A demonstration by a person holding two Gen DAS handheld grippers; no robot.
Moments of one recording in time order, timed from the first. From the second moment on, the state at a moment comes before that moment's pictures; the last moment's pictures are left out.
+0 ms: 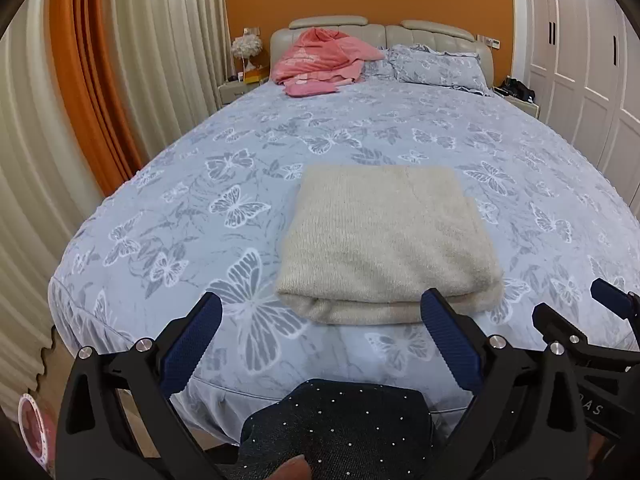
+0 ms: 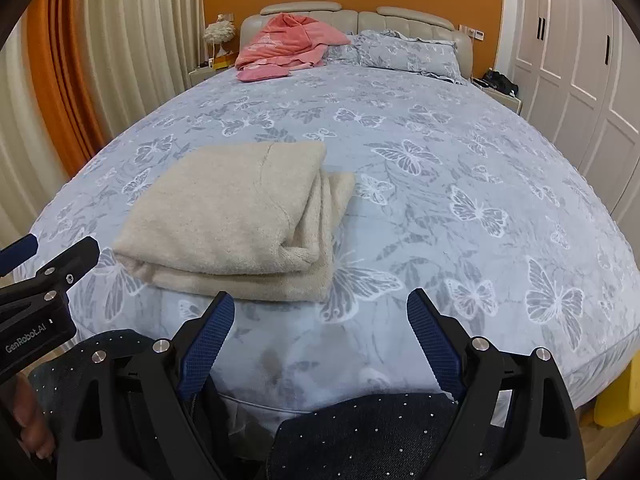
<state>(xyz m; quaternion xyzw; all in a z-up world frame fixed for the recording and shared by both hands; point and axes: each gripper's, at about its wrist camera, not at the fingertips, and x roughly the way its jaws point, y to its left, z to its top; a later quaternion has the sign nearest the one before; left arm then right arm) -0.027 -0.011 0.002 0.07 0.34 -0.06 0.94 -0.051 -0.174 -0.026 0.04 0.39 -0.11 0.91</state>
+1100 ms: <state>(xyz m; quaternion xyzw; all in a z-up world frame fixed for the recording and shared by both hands) -0.037 -0.012 0.010 0.08 0.32 -0.05 0.94 -0.057 -0.173 -0.017 0.03 0.37 -0.11 0.92</state>
